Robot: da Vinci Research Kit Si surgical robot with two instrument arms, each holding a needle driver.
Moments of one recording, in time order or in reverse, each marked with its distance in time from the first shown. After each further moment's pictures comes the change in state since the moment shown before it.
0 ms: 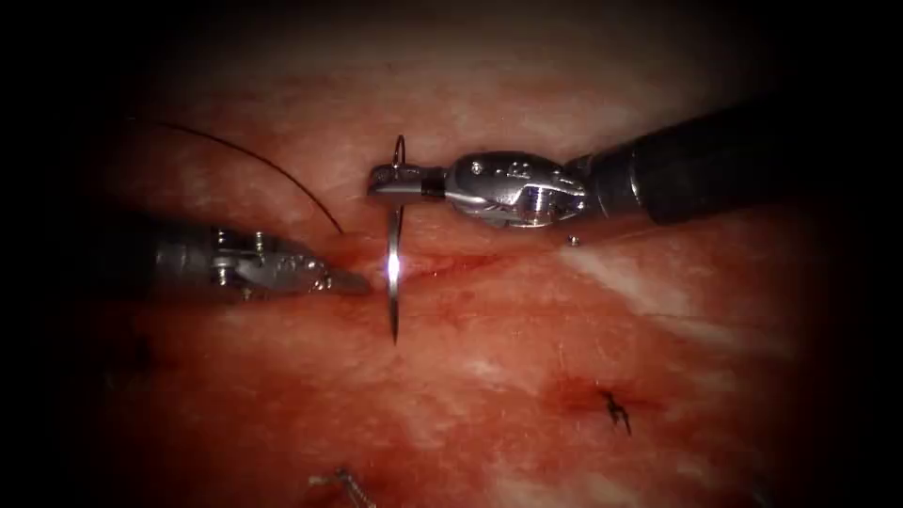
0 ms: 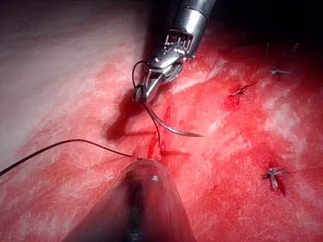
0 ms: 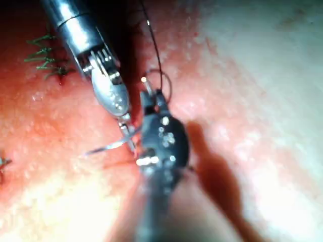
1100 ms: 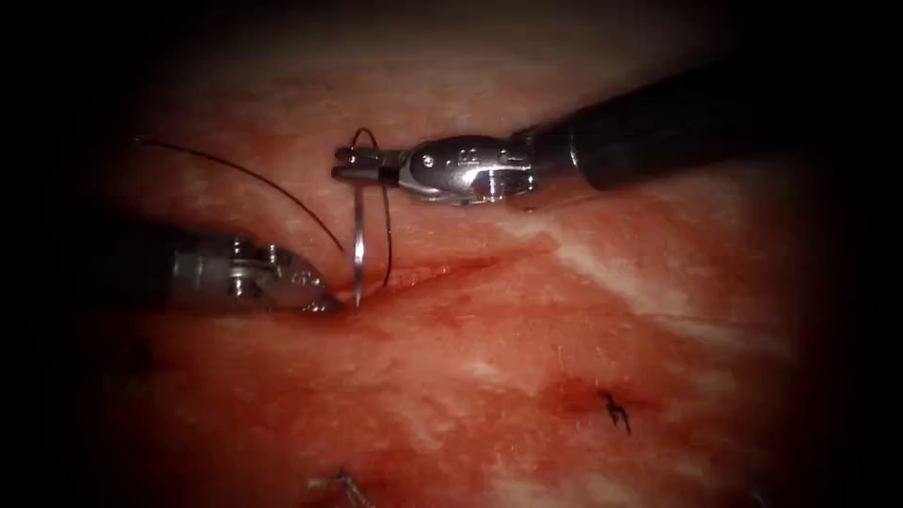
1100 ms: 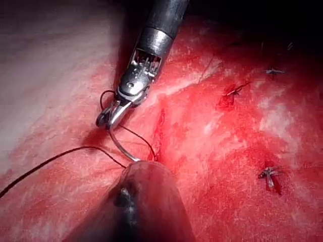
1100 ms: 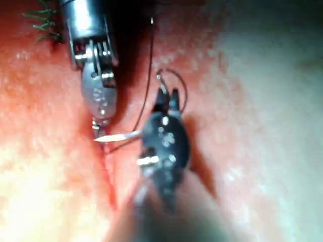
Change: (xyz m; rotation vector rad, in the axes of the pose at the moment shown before) right arm -0.004 0.003 0.005 -0.043 0.002 -0.287; left arm -0.001 0.003 0.000 -0.190 -0.222 -0.018
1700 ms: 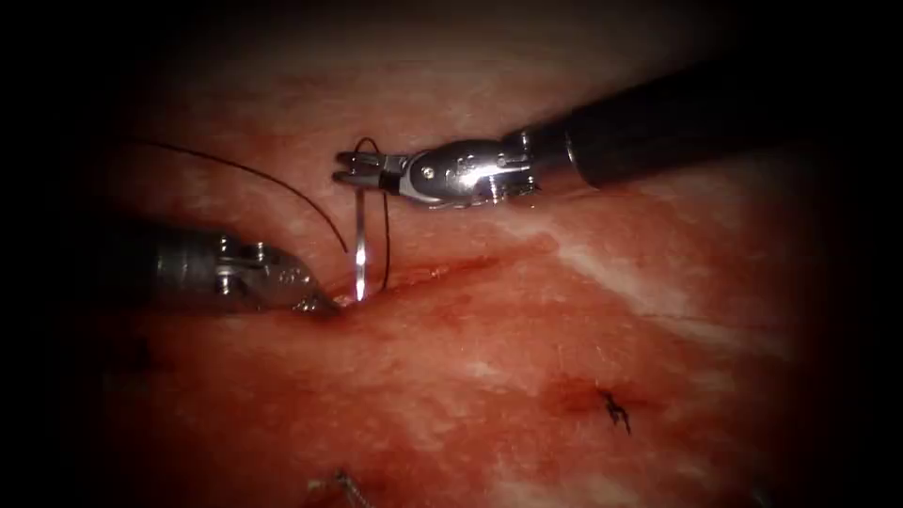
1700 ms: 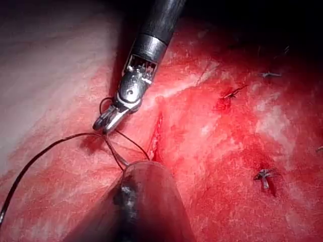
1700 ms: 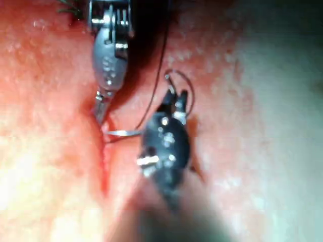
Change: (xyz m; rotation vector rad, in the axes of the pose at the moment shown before) right arm -0.001 0.001 0.000 -0.014 -0.009 -0.131; left arm 0.000 0.001 -0.001 0.014 0.010 -0.003
